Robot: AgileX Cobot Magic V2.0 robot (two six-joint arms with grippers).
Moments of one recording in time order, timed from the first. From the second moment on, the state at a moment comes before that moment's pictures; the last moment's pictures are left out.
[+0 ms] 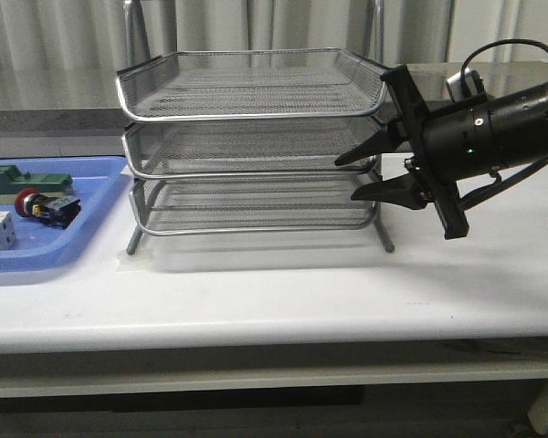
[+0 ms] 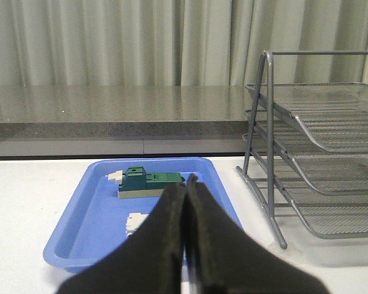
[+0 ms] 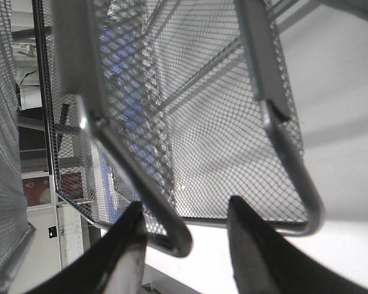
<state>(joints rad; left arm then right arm) -0.03 0.00 0.00 -0.03 0.01 0.00 0.09 1.97 -1.02 1.80 0.78 -0.92</state>
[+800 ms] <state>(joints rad) -0.03 0.00 0.00 -0.03 0.01 0.00 0.09 1.97 -1.03 1.82 0.81 -0.91</state>
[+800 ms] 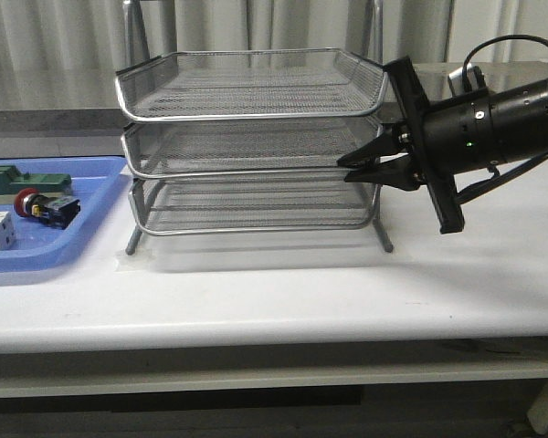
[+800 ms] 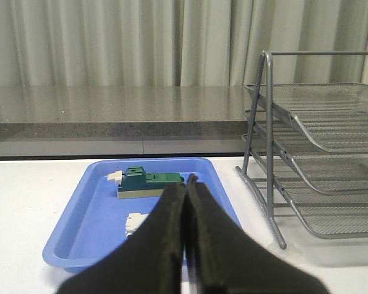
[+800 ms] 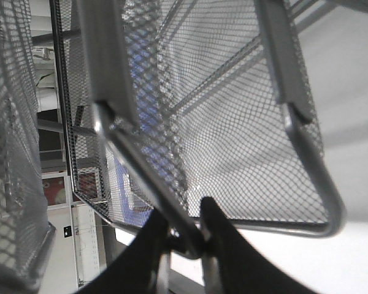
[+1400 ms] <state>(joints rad) -0.03 0.00 0.00 -0.03 0.01 0.00 0.09 1.97 -1.02 1.83 0.83 -0.91</state>
